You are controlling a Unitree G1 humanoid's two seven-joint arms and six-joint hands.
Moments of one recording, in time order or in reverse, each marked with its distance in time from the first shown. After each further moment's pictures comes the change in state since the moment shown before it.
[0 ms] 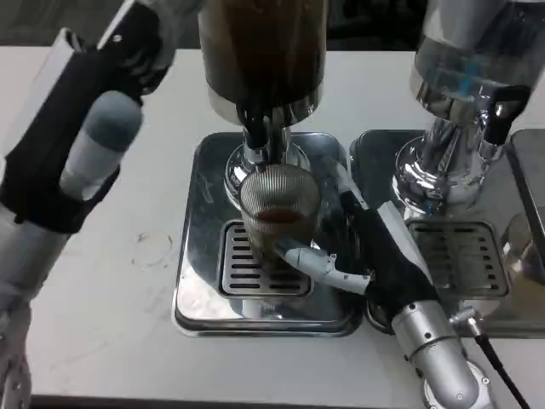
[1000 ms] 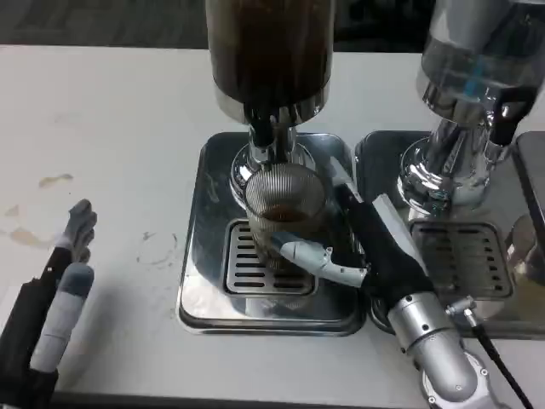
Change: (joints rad) left arm 0.277 -0.085 0.109 0.595 0.229 -0.236 0.176; right arm -0.034 0.005 -0.003 0.028 0.024 -0.019 0.033
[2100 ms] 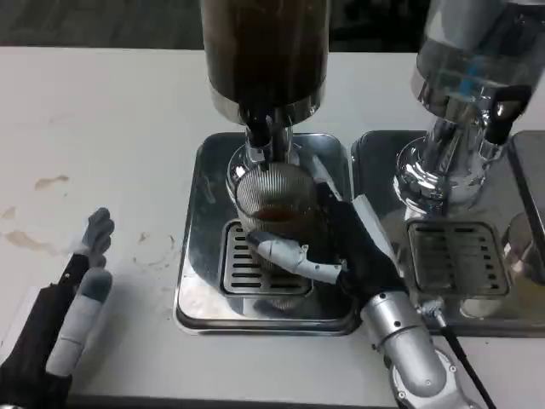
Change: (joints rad) left arm 0.008 0.003 -0.057 0.001 0.002 0.000 0.020; right arm -0.068 0.092 -0.012 0.154 0.034 -0.072 -0.004
